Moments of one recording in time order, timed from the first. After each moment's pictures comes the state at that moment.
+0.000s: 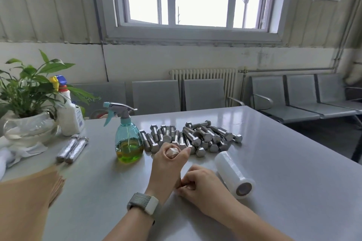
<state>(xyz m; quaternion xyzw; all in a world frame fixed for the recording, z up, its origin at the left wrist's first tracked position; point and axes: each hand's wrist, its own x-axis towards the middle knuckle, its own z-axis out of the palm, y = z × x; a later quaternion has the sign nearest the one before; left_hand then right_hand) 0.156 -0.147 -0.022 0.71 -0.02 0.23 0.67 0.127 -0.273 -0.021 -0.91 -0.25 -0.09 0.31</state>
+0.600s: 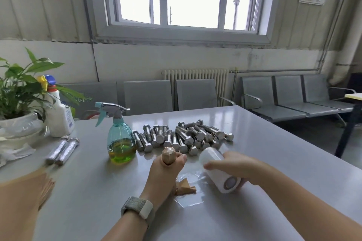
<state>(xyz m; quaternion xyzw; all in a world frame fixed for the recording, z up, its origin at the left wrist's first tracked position) 0.152 -0.148 -0.034 0.74 -0.07 0.15 0.66 0.158 -0.351 0.025 -0.93 0.05 0.15 0.33</state>
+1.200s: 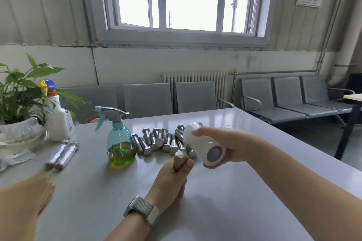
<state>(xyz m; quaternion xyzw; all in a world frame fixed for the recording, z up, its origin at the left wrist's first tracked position) 0.140 -0.156 -0.030 0.76 -0.16 0.06 0.62 0.162 -0.329 0.084 -0.78 0.01 0.19 0.60</state>
